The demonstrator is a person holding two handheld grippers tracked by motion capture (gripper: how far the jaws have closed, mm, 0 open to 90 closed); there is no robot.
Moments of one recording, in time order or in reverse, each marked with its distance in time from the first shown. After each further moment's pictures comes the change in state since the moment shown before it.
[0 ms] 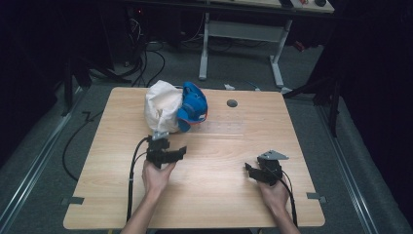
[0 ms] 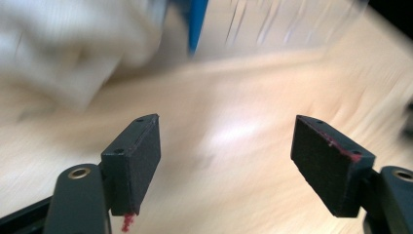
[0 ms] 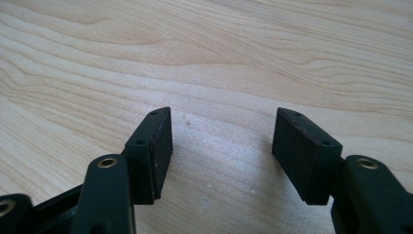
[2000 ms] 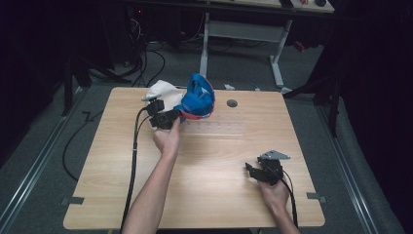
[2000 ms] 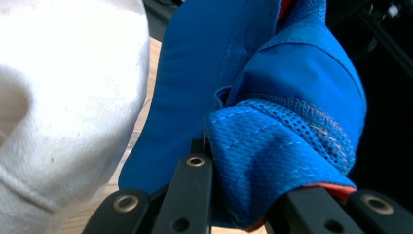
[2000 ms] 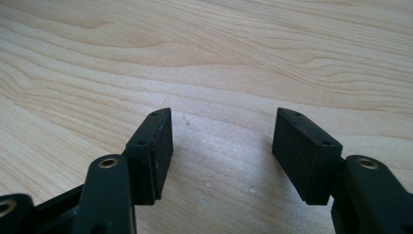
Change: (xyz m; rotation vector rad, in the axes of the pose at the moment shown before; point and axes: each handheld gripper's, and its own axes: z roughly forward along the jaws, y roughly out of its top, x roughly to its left) left arm 0.019 0.113 0.020 -0.213 -0.239 -0.564; right arm -0.002 0.000 -0.001 -0.004 0.015 0.019
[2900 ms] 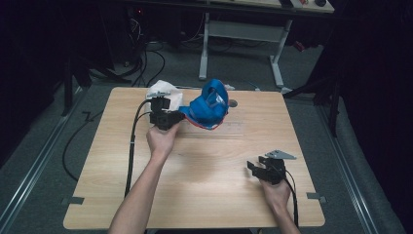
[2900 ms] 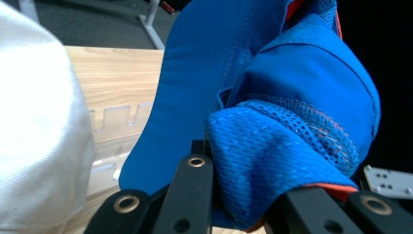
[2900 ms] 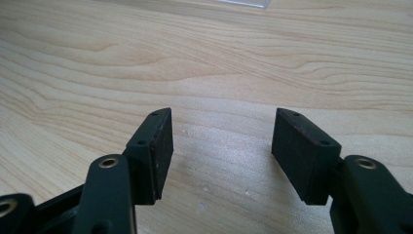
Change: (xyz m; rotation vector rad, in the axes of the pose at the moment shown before) left arm -0.033 0.010 -0.023 0.141 -0.071 0.383; right arm -0.010 -0.002 -0.004 -0.047 0.052 0.075
